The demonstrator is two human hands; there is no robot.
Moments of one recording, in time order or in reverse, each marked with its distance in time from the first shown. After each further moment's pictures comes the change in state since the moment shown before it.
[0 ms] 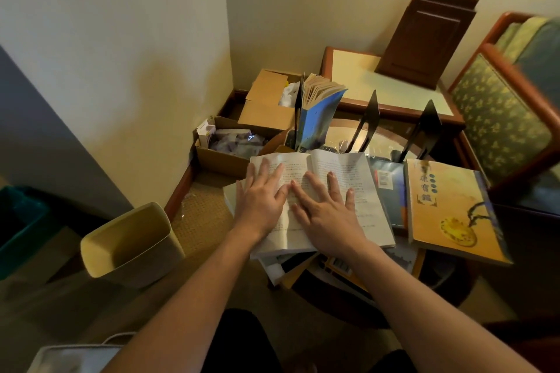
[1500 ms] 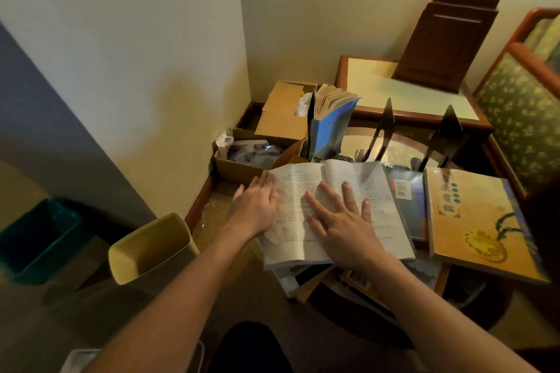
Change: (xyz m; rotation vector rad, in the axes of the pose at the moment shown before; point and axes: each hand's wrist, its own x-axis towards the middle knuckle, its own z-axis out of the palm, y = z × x) left_hand 0.011 -0.012 -0.040 0.203 -0.157 -0.056; right_hand 0.003 0.010 0.004 0.014 0.005 -0.018
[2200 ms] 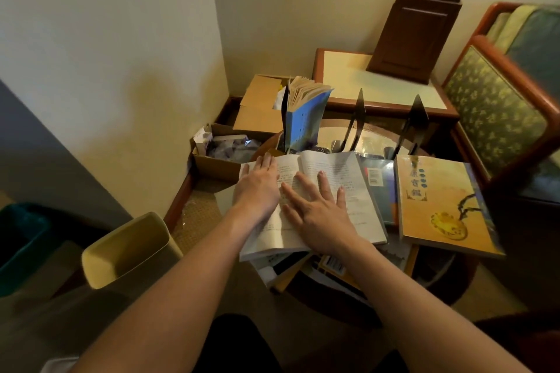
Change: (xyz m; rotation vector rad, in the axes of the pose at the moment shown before) left_hand 0.029 0.052 0.013 0.177 0.034 0.083; right_hand 0.000 0.003 -0.003 0.040 0.026 -0.005
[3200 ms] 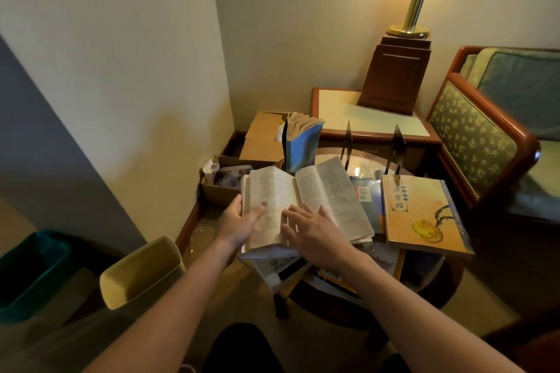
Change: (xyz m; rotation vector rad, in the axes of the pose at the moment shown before) left_hand -0.090 -0.029 -0.028 -1.027 0.077 -0.282; right_hand -0.051 -0.040 -0.041 0.145 0.020 -0.090
